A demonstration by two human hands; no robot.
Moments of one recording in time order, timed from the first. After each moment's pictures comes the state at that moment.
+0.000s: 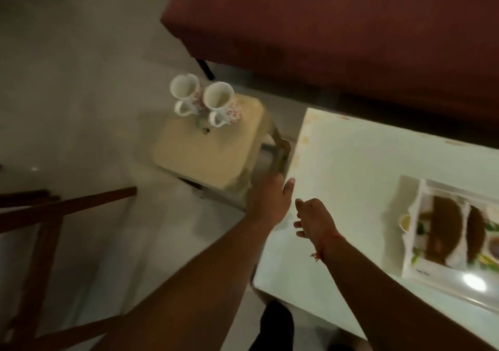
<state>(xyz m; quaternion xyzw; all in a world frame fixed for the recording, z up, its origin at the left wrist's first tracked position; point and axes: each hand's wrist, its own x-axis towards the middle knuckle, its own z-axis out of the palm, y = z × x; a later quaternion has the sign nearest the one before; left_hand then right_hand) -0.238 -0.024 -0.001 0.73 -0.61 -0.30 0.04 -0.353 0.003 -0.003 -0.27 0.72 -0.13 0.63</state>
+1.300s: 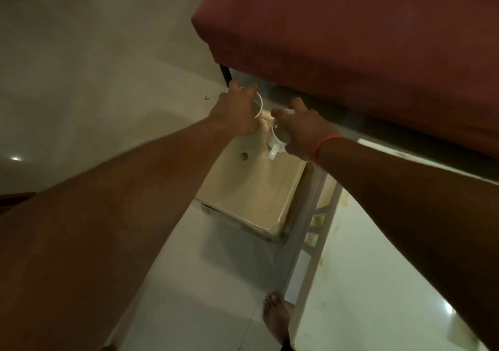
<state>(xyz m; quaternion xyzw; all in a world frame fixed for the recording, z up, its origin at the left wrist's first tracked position) -0.011 -0.257 0.040 0.72 -0.67 -0.18 0.00 -0.194 -0.239 0.041 -0.84 0.51 0.04 0.20</state>
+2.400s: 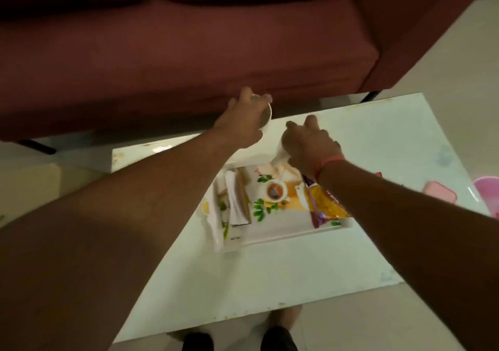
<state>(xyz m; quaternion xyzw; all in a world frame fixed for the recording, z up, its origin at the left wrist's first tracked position) -0.672 -0.092 0.104 0.42 -0.88 -0.19 -0.03 -0.811 0.025 0.084 -0.57 0.80 0.00 0.19</state>
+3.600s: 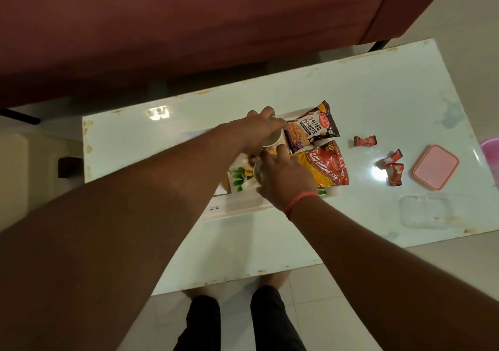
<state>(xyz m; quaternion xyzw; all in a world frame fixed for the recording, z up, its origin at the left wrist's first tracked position) -0.724 -0.028 0.012 0.29 -0.90 -0.21 -0.25 -0.779 0.122 -0.001 -0.61 0.76 0.03 0.22</state>
